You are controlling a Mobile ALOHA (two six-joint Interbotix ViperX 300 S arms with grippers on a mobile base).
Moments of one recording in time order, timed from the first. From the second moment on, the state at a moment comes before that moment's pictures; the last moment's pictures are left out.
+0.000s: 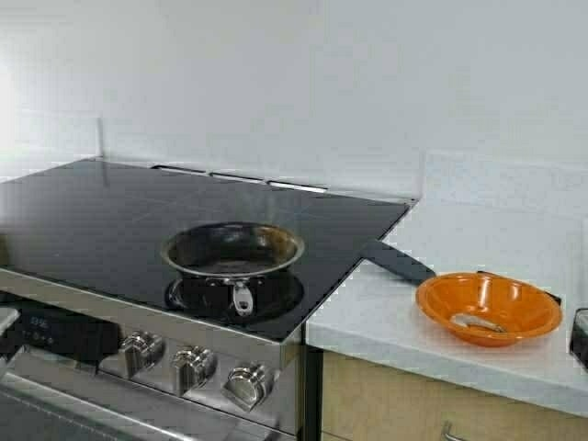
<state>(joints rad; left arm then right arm) 0.00 -0.99 1.28 0.02 -0.27 -0.06 -0.44 0.86 0.09 0.38 -0.37 -0.21</state>
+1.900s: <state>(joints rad) 0.00 -1.03 1.27 0.02 -0.23 -0.13 0.40 0.01 0.49 -0.06 0.37 -0.29</state>
